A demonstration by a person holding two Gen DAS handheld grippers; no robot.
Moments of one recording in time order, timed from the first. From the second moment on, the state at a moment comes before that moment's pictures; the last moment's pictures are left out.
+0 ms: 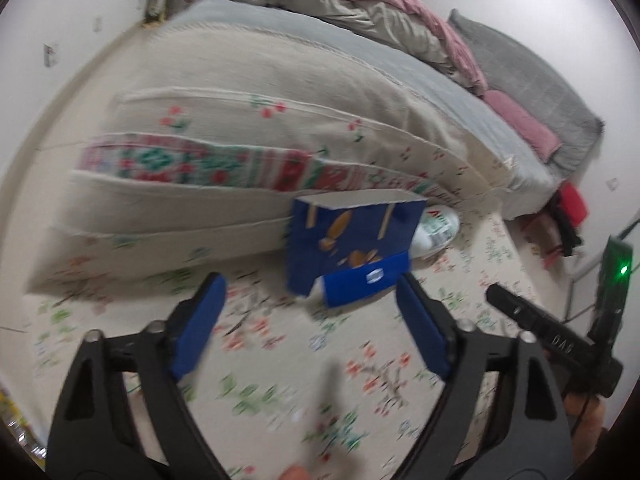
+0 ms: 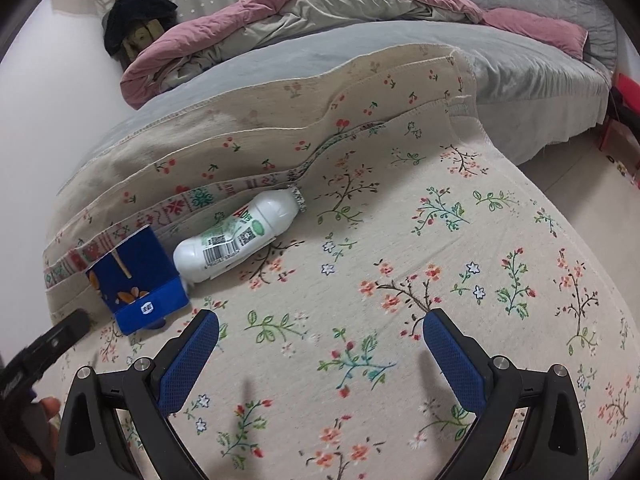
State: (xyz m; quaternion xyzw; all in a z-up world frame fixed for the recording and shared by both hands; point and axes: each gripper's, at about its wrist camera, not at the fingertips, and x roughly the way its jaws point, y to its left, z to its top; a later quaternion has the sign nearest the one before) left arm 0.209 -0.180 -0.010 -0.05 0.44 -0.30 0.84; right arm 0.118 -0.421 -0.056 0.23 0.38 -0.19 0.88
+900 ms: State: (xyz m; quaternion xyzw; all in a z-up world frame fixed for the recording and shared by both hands) left arm 0.189 -0.180 -0.003 -0.02 0.41 -0.36 0.84; right arm 0.137 -0.431 -0.061 0.25 0.39 -0.17 0.87
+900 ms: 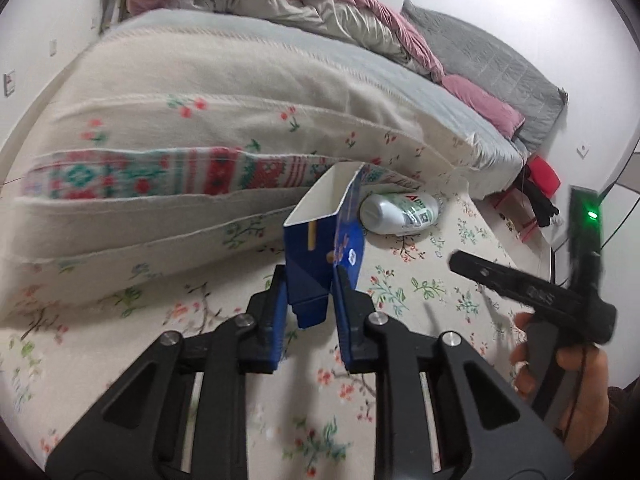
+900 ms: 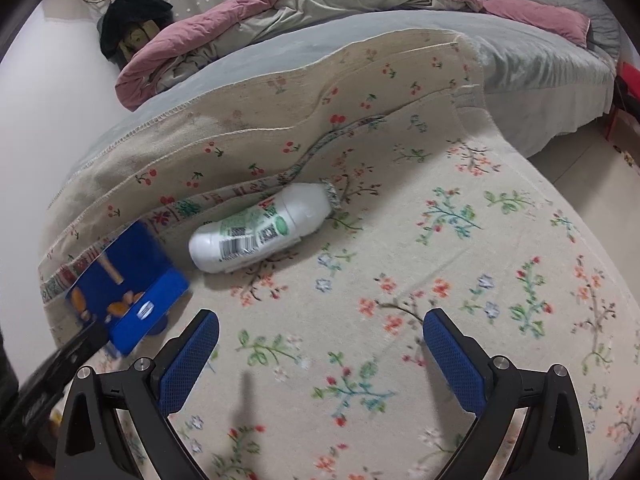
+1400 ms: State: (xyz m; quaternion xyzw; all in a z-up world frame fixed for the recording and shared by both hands) left arm 0.156 -0.145 0.005 0.00 0.39 -0.31 0.87; right arm 0.201 -0.443 -0.069 0.30 0.35 -0.15 0.87
